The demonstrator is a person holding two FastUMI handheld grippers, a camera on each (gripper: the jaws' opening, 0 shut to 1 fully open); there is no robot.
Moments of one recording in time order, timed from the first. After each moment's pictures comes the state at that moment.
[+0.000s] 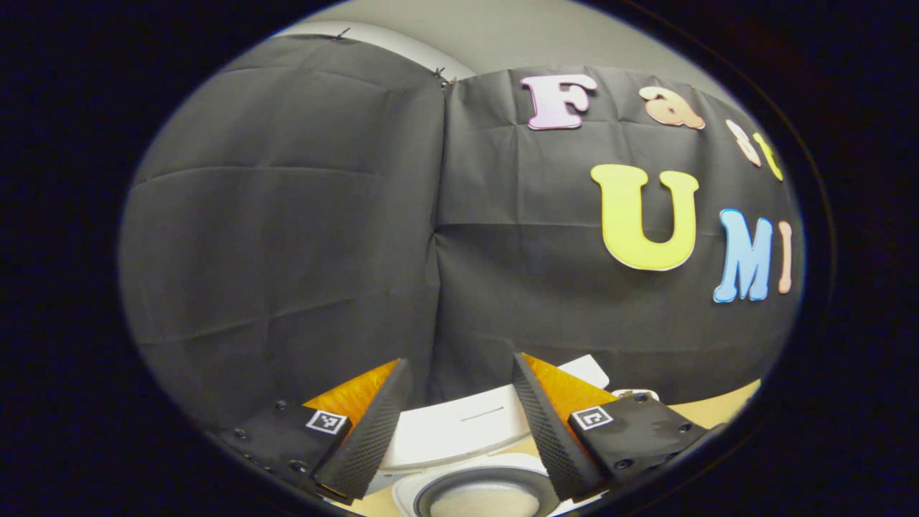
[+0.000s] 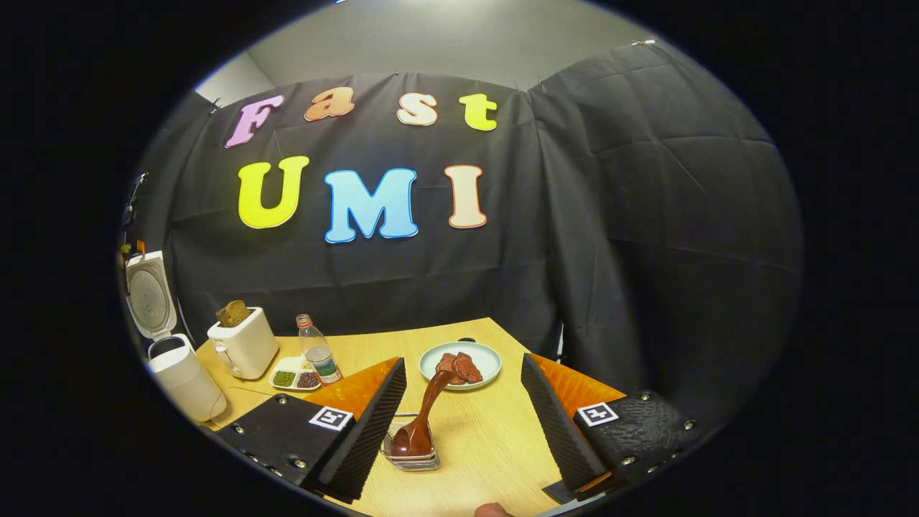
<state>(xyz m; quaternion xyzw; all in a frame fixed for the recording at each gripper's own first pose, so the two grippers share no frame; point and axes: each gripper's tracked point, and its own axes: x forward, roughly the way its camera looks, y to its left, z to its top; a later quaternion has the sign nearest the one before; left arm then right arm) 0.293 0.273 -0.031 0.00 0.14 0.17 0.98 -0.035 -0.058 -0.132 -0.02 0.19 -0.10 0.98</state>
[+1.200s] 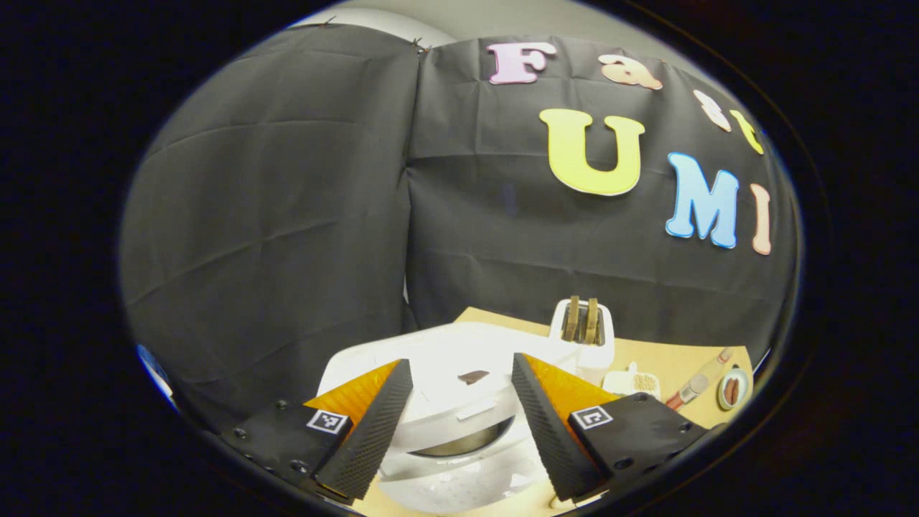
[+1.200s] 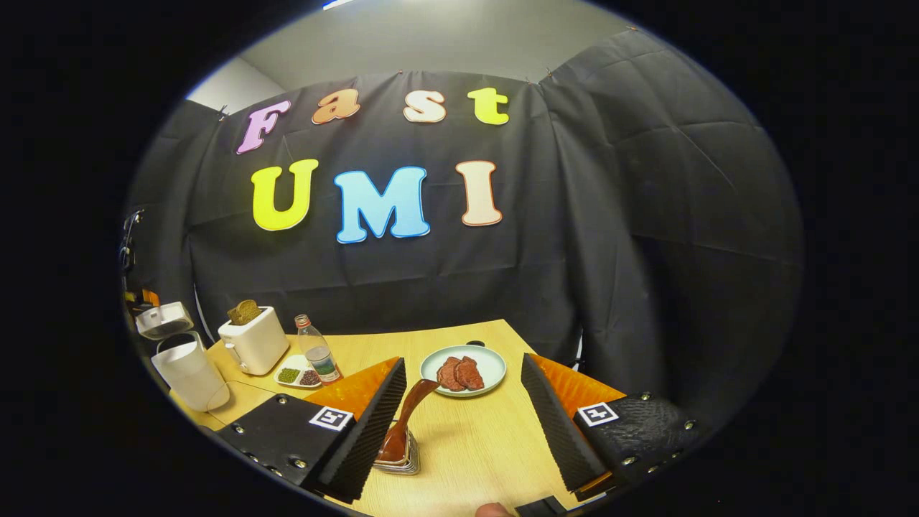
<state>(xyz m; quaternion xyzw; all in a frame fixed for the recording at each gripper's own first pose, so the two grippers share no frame) 0.157 0.152 -0.141 -0.02 0.25 0.13 0.96 -0.014 -0.100 -0.141 -0.01 0.19 -0.04 0.98</state>
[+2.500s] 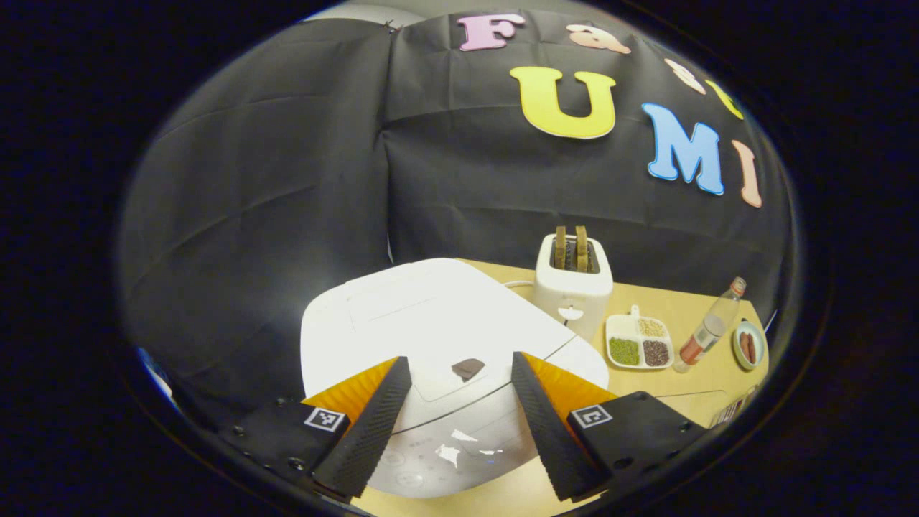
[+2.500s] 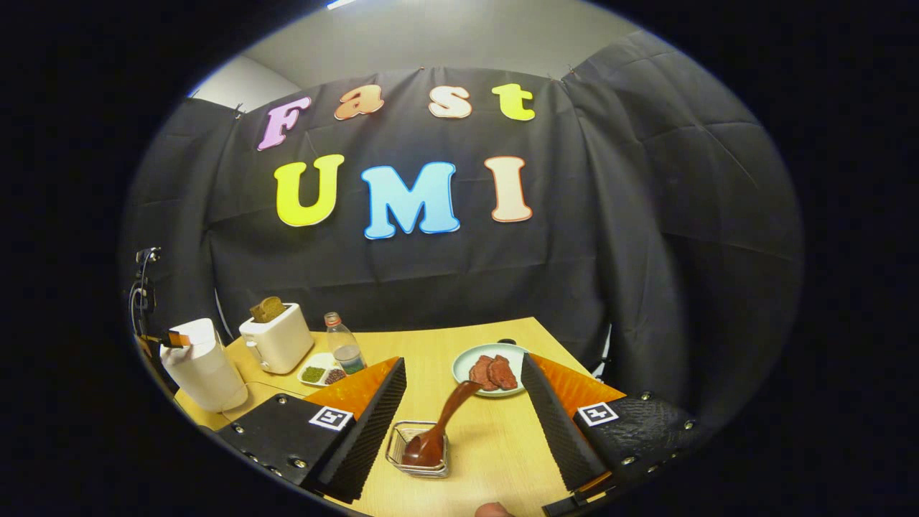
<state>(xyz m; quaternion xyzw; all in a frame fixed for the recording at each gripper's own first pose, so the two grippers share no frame) 0.126 0.120 -0.226 0.00 0.30 0.10 0.95 0.004 -0.043 -0.139 0.00 0.19 0.02 0.98</state>
